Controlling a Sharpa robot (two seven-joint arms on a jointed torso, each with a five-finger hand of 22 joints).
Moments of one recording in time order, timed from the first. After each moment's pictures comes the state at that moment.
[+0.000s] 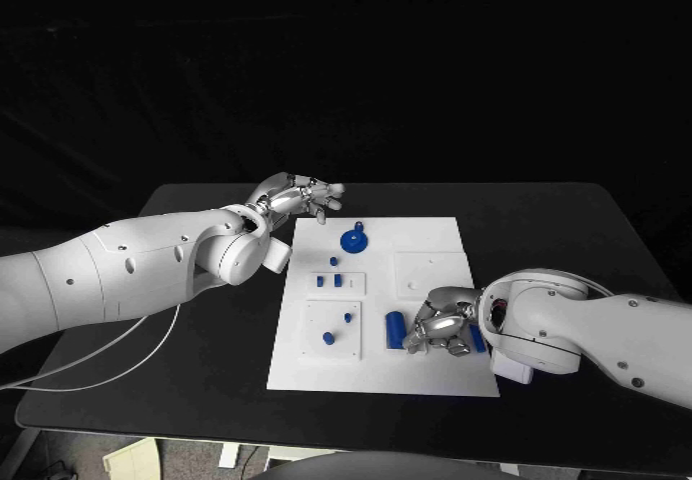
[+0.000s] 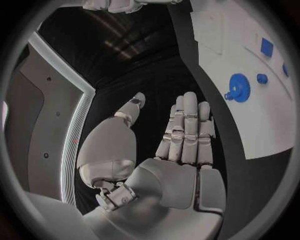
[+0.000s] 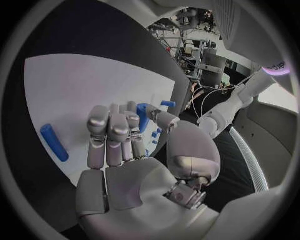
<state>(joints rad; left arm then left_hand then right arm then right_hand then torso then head) 1.25 -0.82 -0.13 1.37 -0.23 -0.29 0.32 0.89 -0.16 0.40 -0.16 0.09 0.85 0.17 0.27 0.49 1.22 0.10 0.08 0.21 1.06 -0.01 0.94 0.45 0.03 0.71 -0.07 0.80 1.14 1.26 -0.77 -0.22 1.70 -0.92 0.06 -0.51 0.79 -0.05 0.80 -0.07 0.05 1.03 0.08 0.26 0.60 1.13 -0.03 1.10 1.13 1.31 -0.13 1.23 1.00 0.18 1.23 -0.09 1.09 1.31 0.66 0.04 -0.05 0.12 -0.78</state>
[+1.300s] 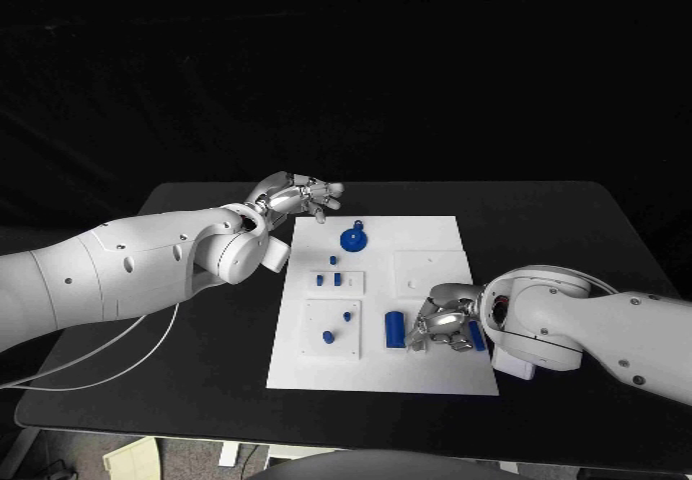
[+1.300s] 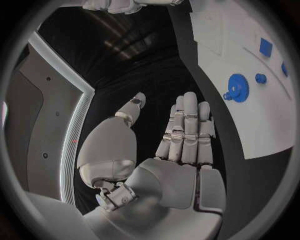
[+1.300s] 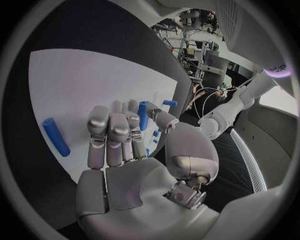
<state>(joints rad) 1.25 -0.82 -0.13 1.37 -0.23 -0.28 0.31 0.89 -0.16 0.40 -0.17 0.09 0.85 0.17 0.27 0.49 1.22 0.10 0.08 0.21 1.06 -0.01 0.94 0.45 0.03 0.71 -0.07 0.80 1.14 1.27 -0.79 -0.21 1.70 -0.95 0.05 -0.51 0.78 -0.07 0.69 -0.19 0.06 1.04 0.08 0.27 0.59 1.14 -0.02 1.09 1.13 1.31 -0.13 1.23 1.00 0.19 1.23 -0.08 1.10 1.31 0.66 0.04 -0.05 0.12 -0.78</state>
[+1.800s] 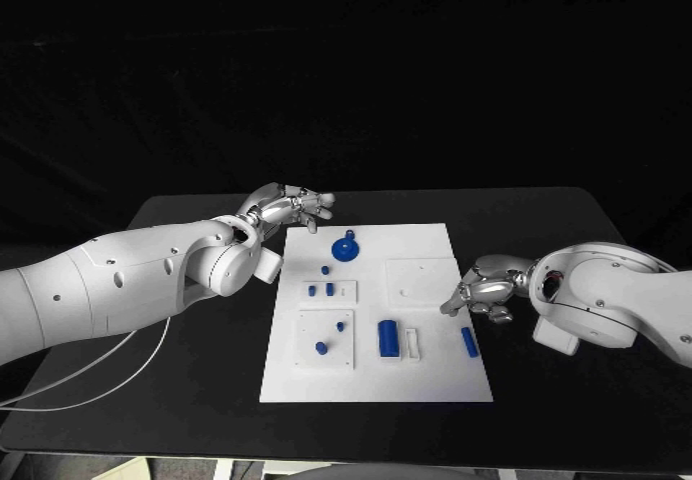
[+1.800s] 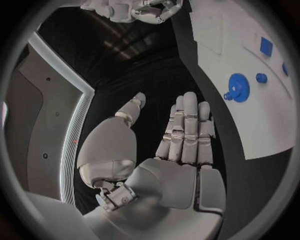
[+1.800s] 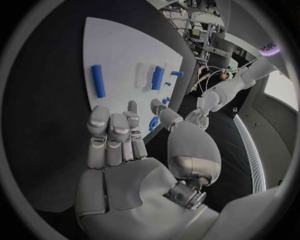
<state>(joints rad) 1.25 -0.81 -0.13 1.36 -0.23 -0.28 0.31 0.89 -0.16 0.40 -0.17 0.09 0.85 0.17 0.27 0.49 1.22 0.10 0.08 0.21 1.06 -0.01 0.94 0.45 0.03 0.71 -0.07 0.79 1.14 1.32 -0.94 -0.17 1.68 -0.92 0.03 -0.47 0.78 -0.14 0.64 -0.22 0.07 1.03 0.09 0.25 0.60 1.14 -0.02 1.09 1.14 1.31 -0.13 1.23 1.00 0.19 1.24 -0.08 1.10 1.31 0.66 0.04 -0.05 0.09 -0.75</state>
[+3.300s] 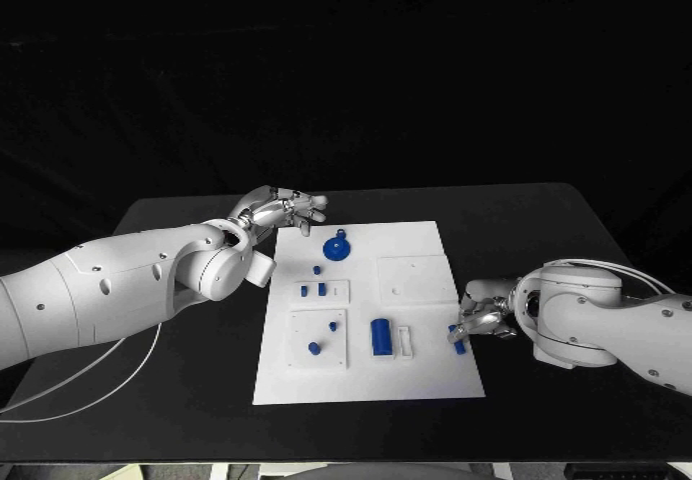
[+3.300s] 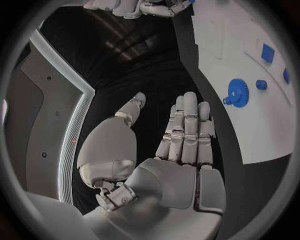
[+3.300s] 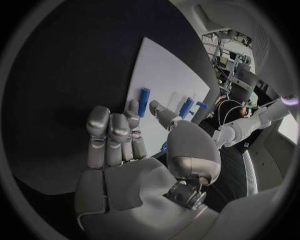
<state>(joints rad) 1.25 -0.81 -0.13 1.37 -0.23 -0.26 0.31 0.89 -0.16 0.40 -0.17 0.09 0.85 0.17 0.27 0.49 1.22 0.10 0.08 0.21 1.06 -0.01 0.93 0.45 0.03 0.71 -0.07 0.79 1.14 1.28 -0.93 -0.21 1.71 -1.24 0.12 -0.57 0.81 -0.13 0.64 -0.16 0.05 1.03 0.08 0.28 0.78 1.15 -0.02 1.09 1.14 1.31 -0.12 1.23 1.00 0.19 1.24 -0.08 1.10 1.31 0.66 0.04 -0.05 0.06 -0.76</state>
